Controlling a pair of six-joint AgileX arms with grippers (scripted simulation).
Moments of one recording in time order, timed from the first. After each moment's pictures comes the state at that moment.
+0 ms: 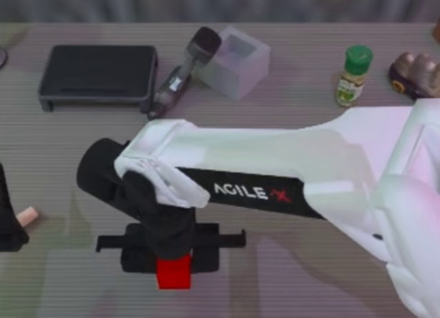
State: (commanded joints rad) left arm 0.00 0.00 0.00 0.00 0.00 0.00; right arm 1.03 2.36 1.83 -1.02 0.03 1.04
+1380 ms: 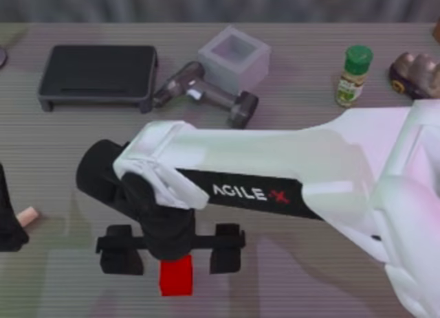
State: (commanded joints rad) left arm 0.00 0.00 0.00 0.00 0.00 0.00; right arm 1.03 2.36 1.83 -1.02 0.03 1.04
